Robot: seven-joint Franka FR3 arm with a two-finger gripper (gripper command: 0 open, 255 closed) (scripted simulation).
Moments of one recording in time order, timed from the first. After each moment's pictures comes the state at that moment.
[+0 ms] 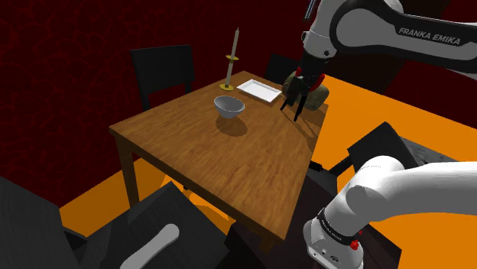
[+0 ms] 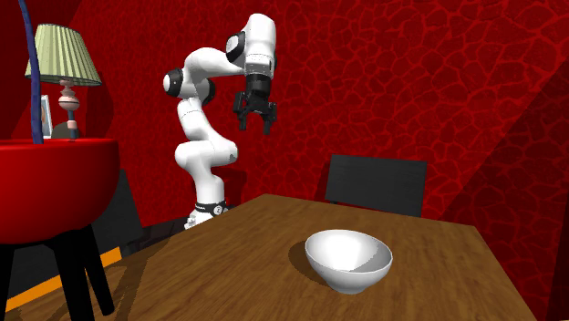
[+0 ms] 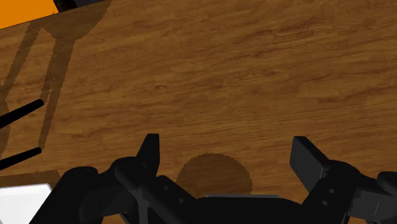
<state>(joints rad) -0.02 -0.78 0.07 -2.39 -0.11 1.67 -0.04</state>
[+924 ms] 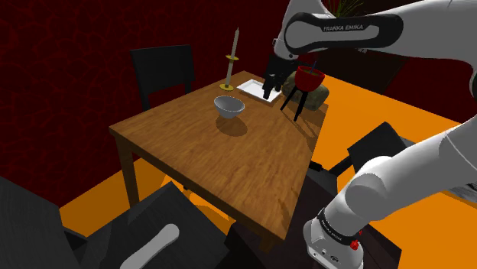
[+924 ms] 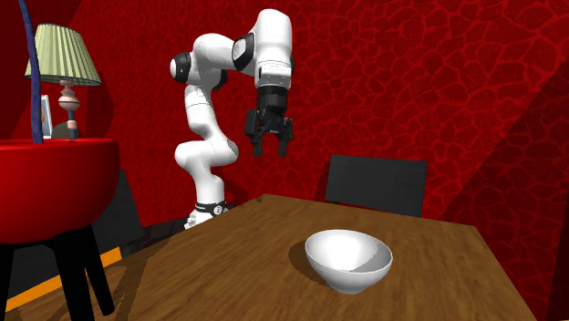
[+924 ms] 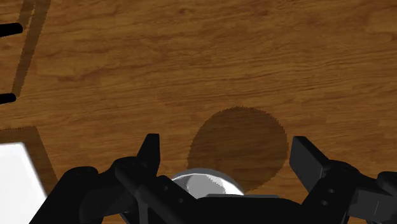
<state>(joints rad) -0.04 -0.35 -0.05 -2.21 -0.12 1.93 -0.20</state>
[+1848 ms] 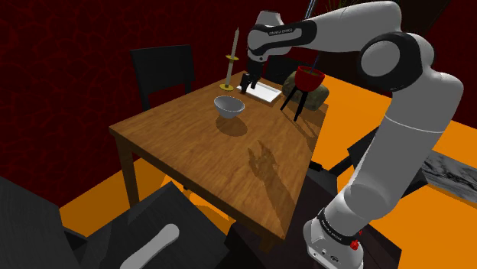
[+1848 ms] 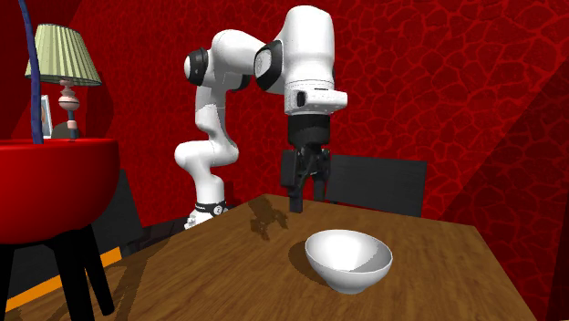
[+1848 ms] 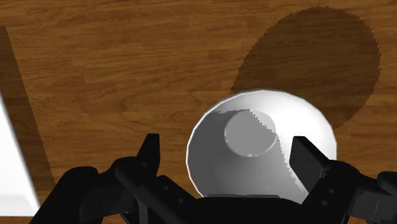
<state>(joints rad) -0.07 0.21 -0.11 -1.75 -0.02 2.02 -0.41</state>
